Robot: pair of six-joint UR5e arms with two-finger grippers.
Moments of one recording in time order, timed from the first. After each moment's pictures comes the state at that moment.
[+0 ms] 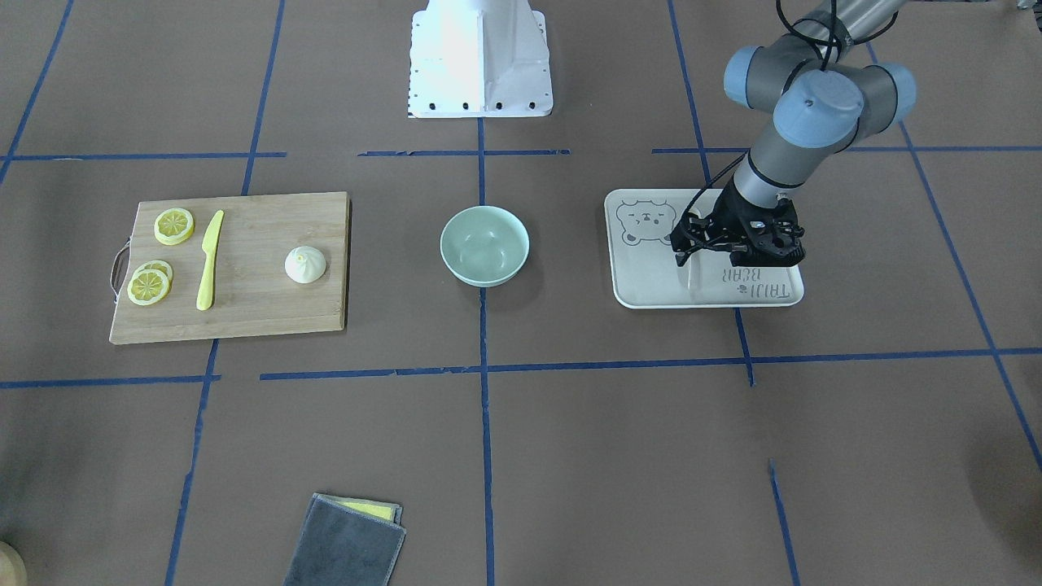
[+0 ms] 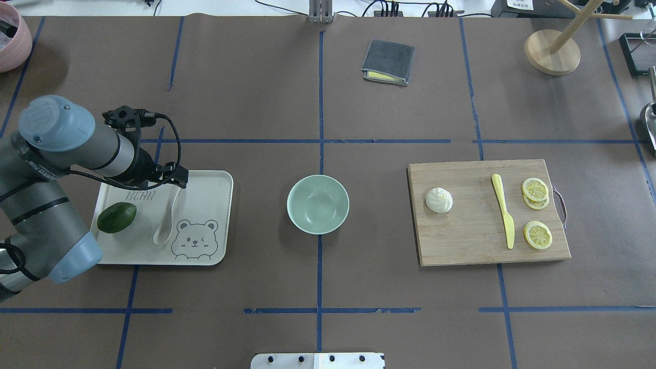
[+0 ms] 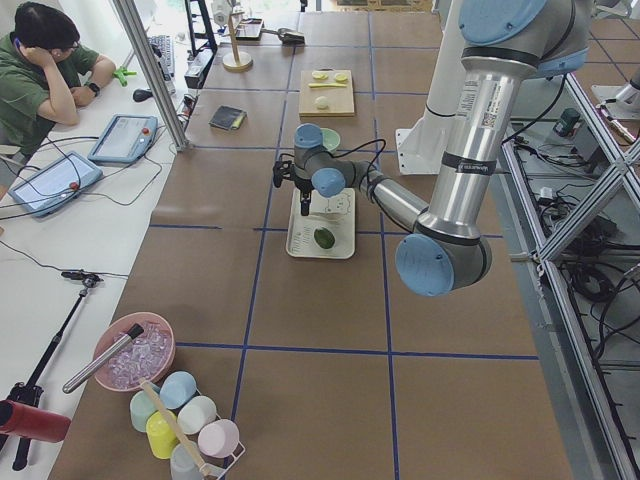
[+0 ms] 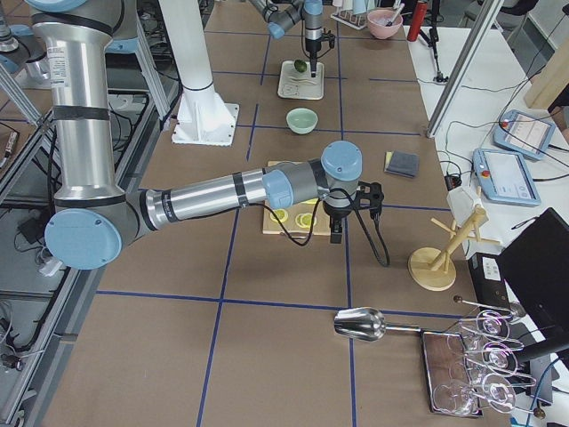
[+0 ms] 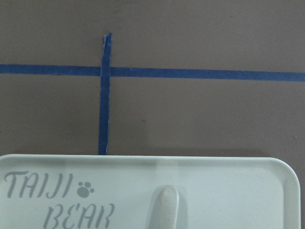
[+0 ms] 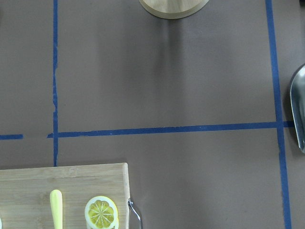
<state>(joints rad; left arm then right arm) -0.71 -1.82 -1.74 -1.94 -2.01 -1.10 1.44 -1.54 1.81 -1.51 2.46 0.41</state>
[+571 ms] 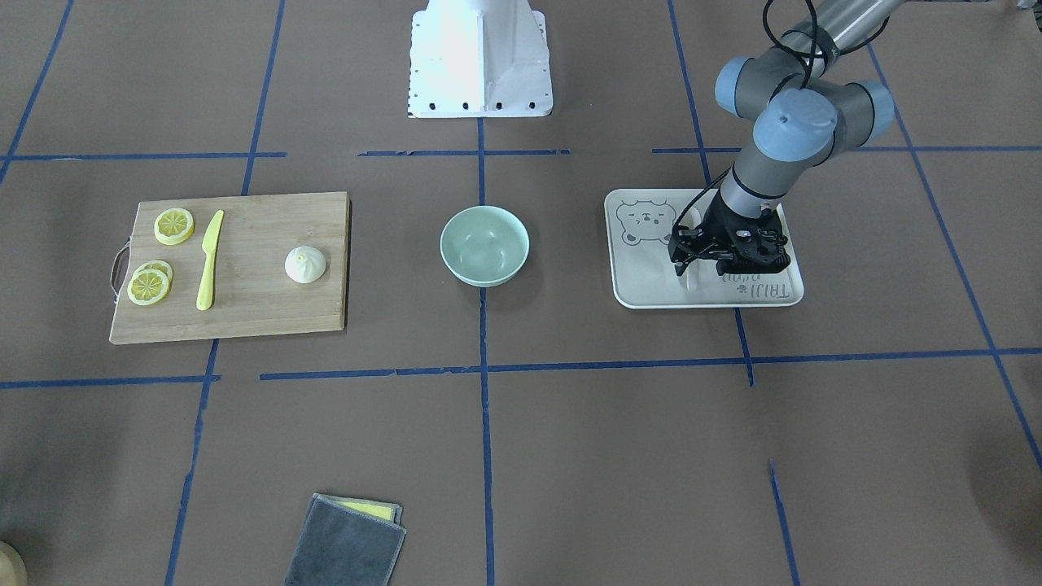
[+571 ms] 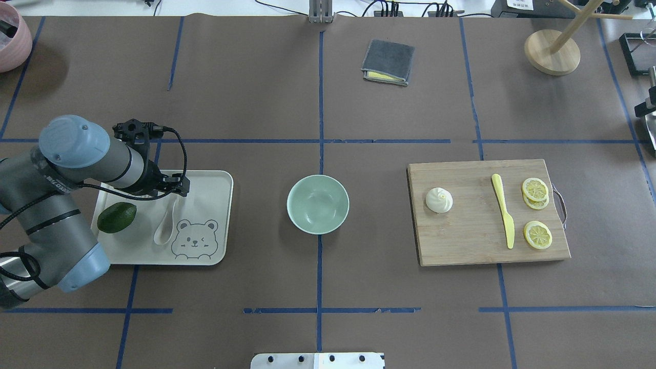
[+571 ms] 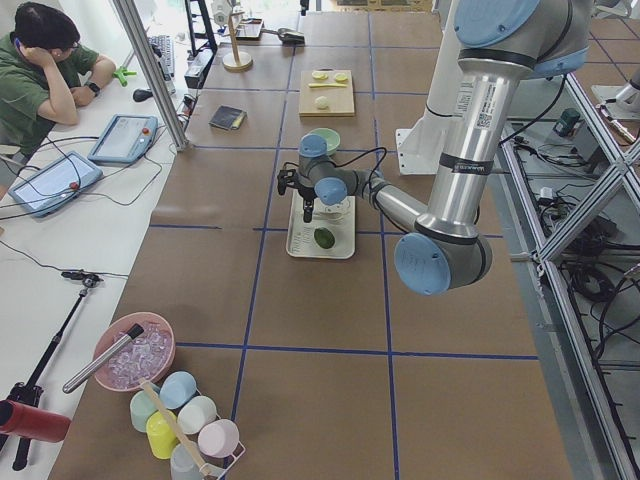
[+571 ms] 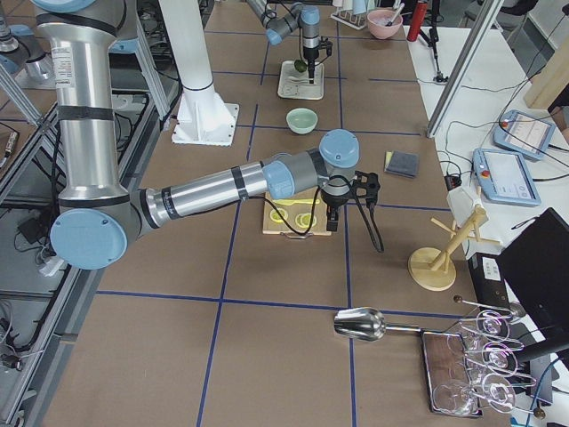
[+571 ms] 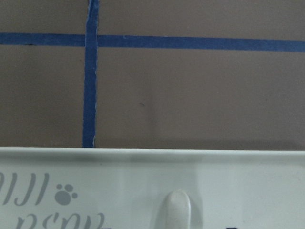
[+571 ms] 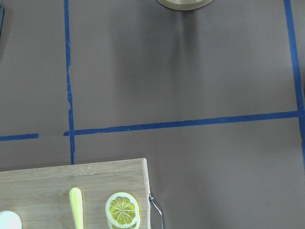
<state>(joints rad) -0.68 -1.82 -1.70 -1.98 -1.97 -1.11 1.39 -1.54 1.85 -1.51 2.46 0.50</state>
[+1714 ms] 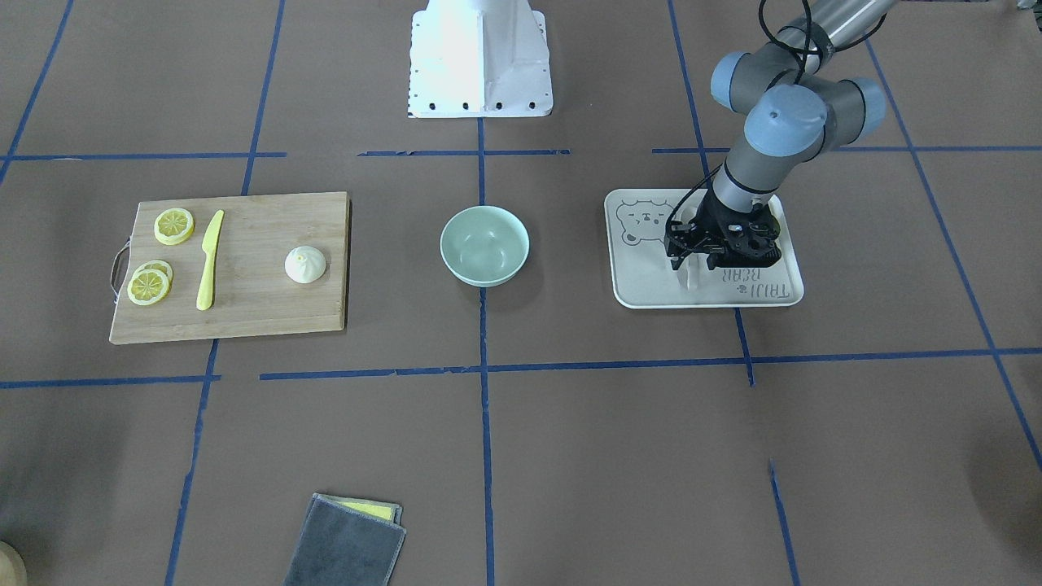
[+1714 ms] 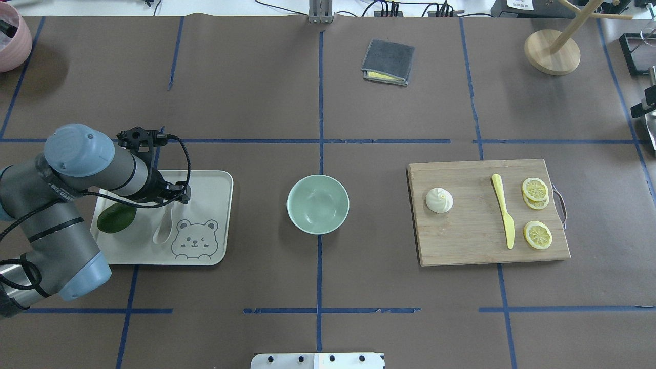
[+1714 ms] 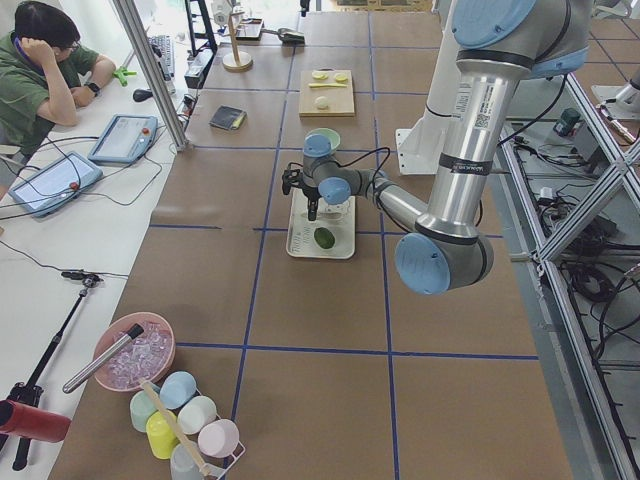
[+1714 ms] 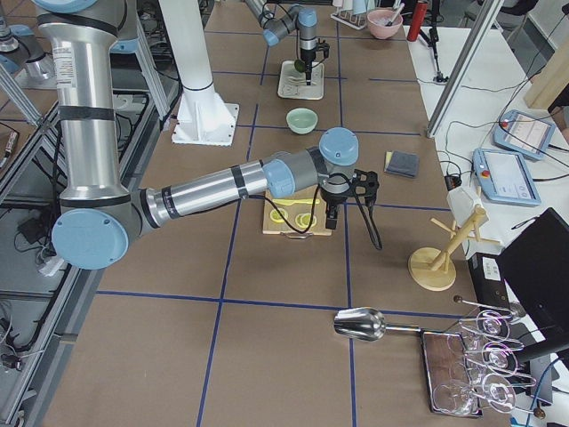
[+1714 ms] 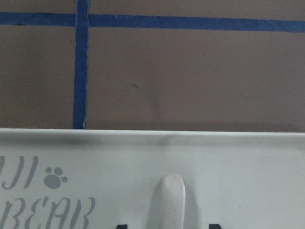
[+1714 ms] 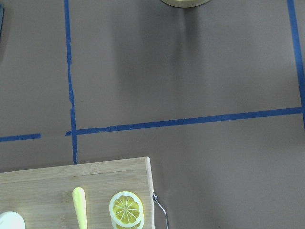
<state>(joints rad) -0.65 -1.81 -1.71 -1.97 -1.96 -1.12 1.38 -1.54 1.86 -1.51 2.46 0.52</state>
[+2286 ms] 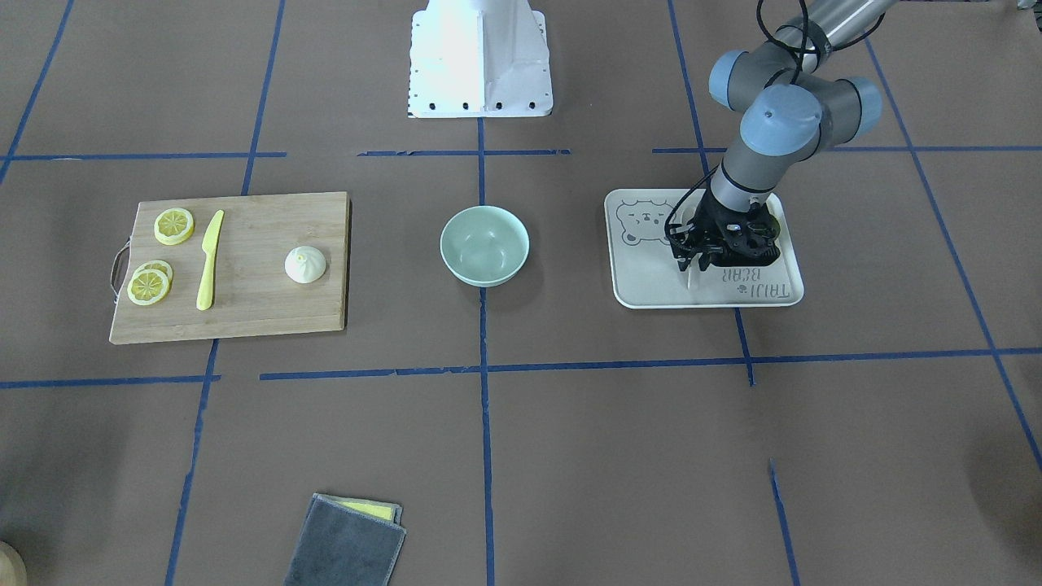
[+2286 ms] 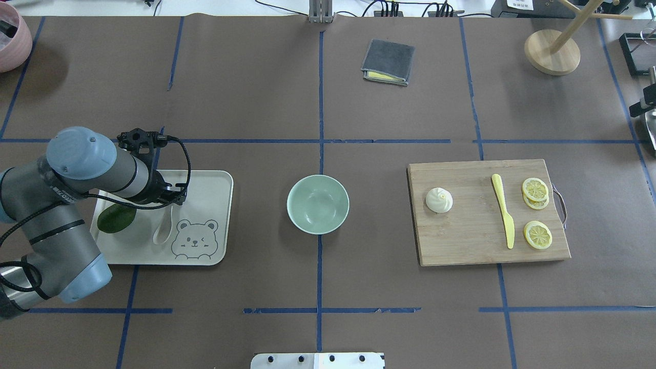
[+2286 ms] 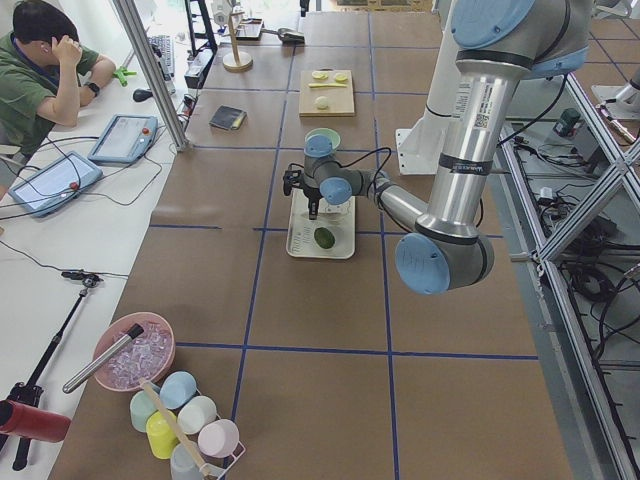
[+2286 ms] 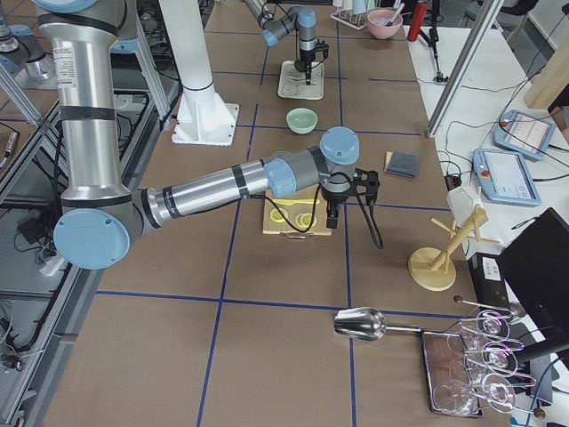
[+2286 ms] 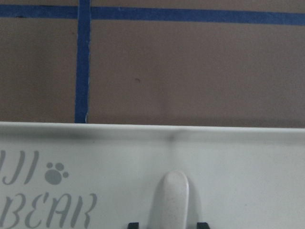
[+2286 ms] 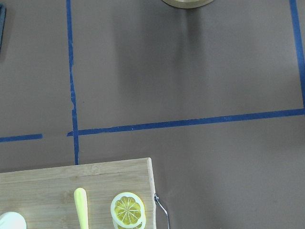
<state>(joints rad) -0.64 -1.81 -1.72 -1.97 -1.94 -1.13 1.38 -1.53 1.85 -1.51 2.46 0.52</state>
